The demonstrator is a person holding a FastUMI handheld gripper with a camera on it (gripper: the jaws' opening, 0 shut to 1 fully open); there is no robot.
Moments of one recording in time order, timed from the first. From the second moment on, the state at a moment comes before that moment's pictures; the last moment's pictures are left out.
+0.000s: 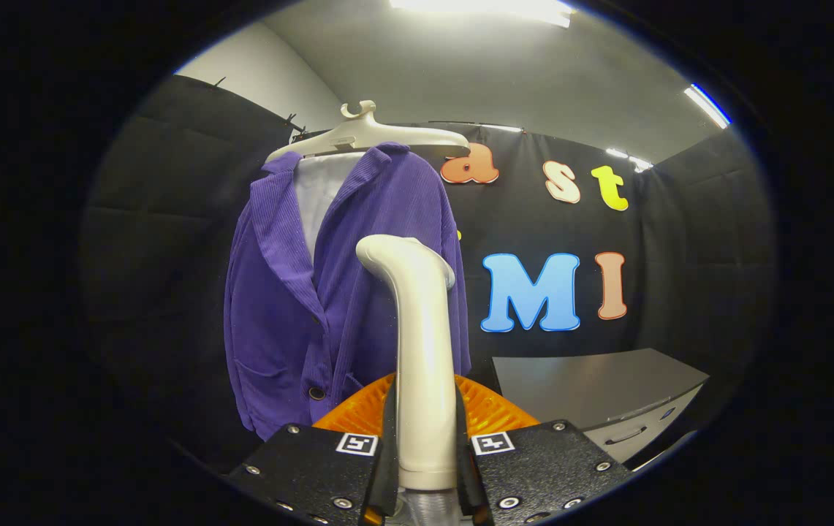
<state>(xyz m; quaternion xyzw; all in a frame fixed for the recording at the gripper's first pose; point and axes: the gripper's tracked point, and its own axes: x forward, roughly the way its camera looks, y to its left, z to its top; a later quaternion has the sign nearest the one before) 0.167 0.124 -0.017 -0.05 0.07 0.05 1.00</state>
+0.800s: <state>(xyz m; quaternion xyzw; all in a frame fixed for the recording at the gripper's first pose) 0.100 0.125 -0.169 -0.10 0.21 0.09 0.97</state>
